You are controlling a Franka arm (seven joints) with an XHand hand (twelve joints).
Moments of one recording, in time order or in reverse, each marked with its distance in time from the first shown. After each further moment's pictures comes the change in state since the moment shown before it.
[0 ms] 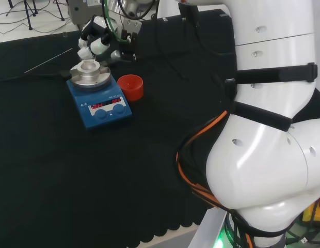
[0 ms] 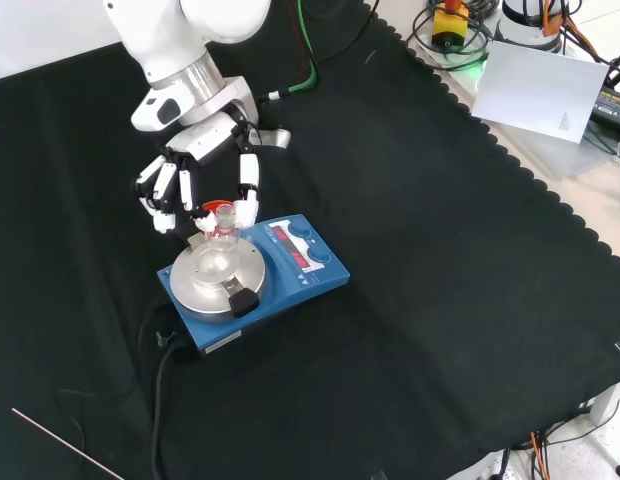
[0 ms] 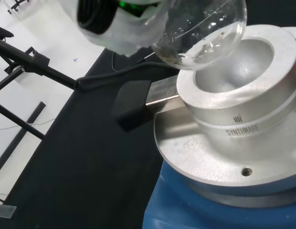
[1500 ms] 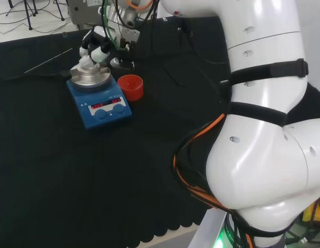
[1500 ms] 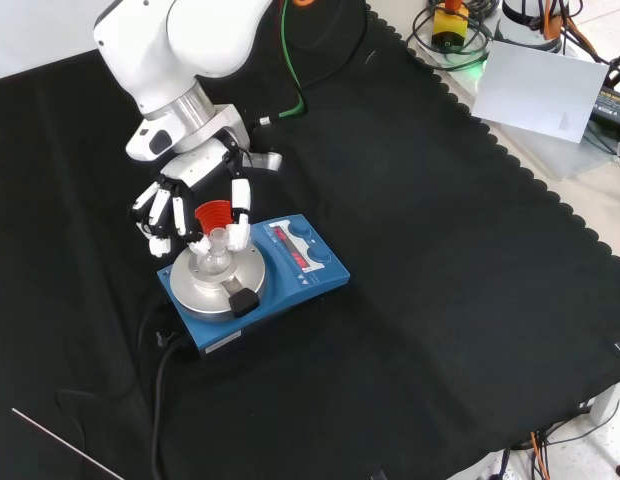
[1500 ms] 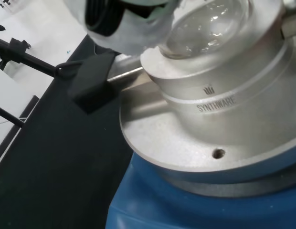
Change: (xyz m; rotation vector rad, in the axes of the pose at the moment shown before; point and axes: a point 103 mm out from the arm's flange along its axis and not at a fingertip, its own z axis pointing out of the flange) arm -0.023 0.017 0.029 0.027 0.017 0.023
